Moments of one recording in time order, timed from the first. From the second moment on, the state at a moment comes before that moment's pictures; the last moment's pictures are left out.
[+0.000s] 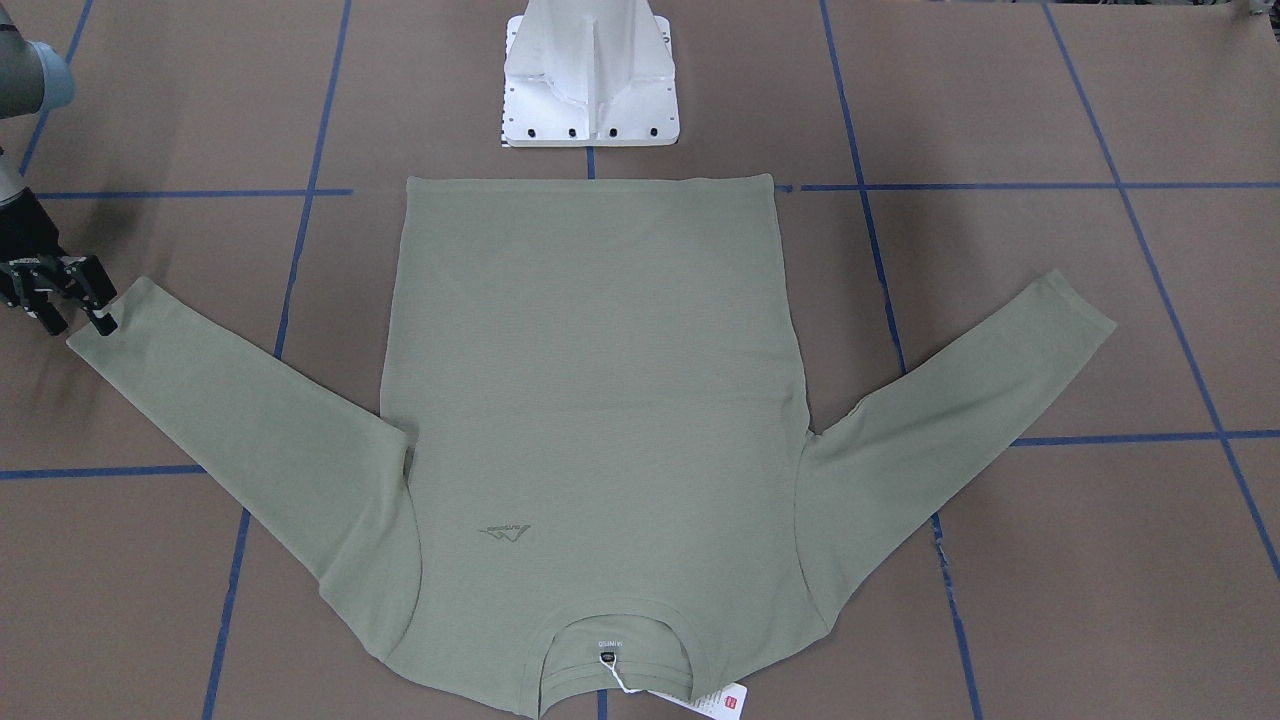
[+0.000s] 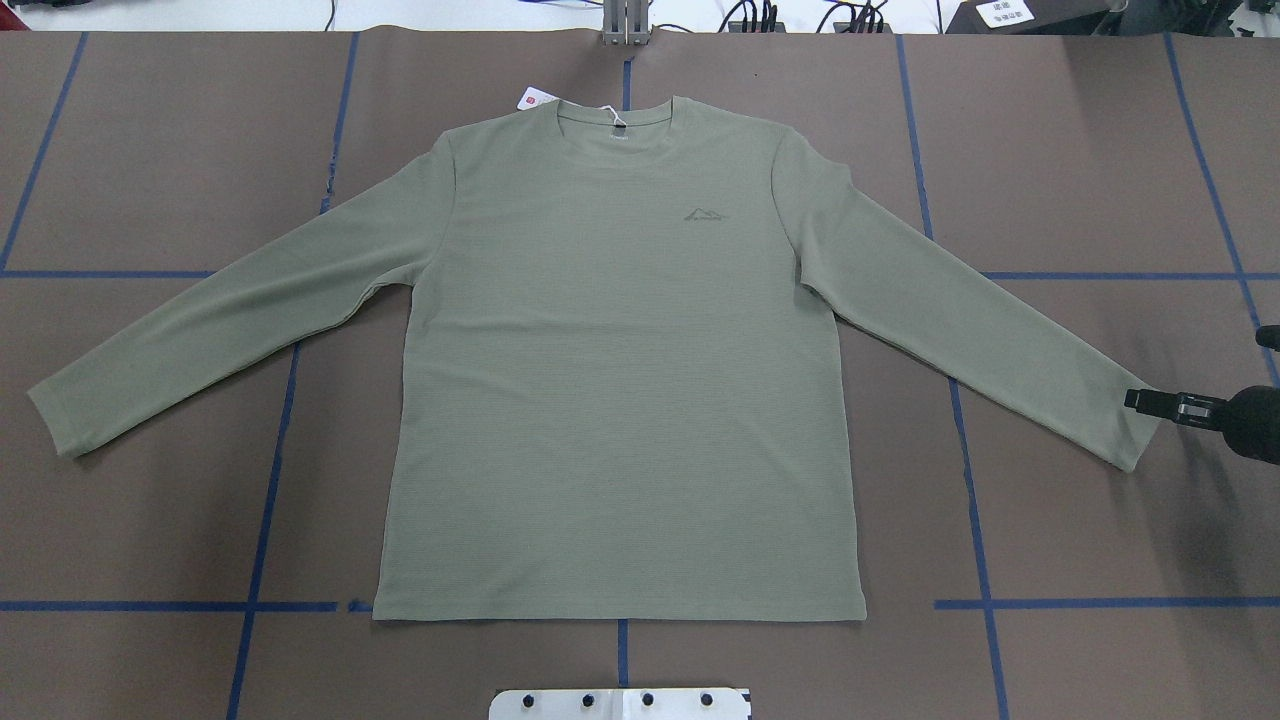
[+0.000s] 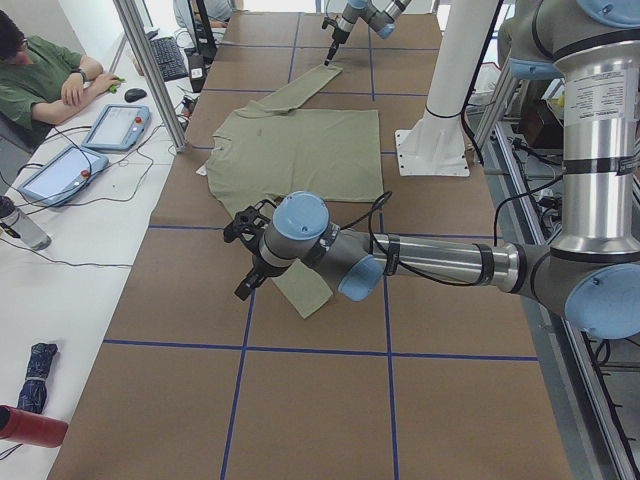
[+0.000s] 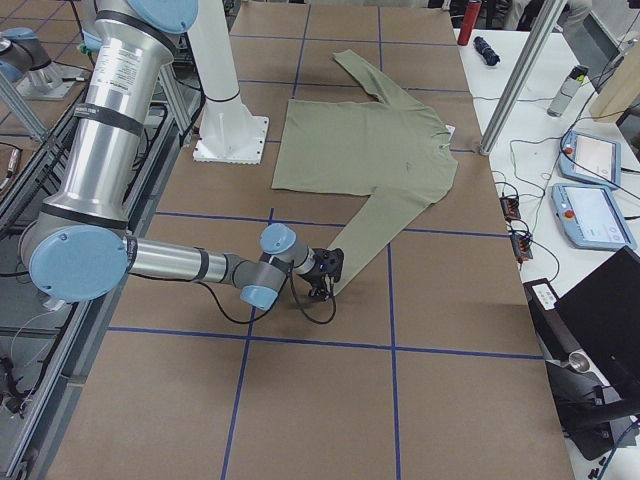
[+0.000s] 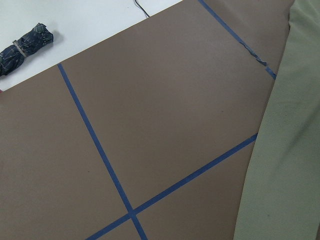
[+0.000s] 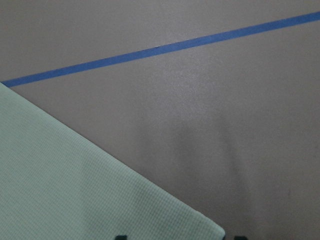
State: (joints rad) left arm -1.56 -1.48 -1.75 -2.14 -2.40 0.07; right arm 0.75 -1.88 1.56 -0.30 1.70 1.26
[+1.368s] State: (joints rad) left arm -1.57 -1.48 -1.75 -2.14 -2.40 0.07; right arm 0.78 -1.86 1.56 -0.30 1.70 1.26
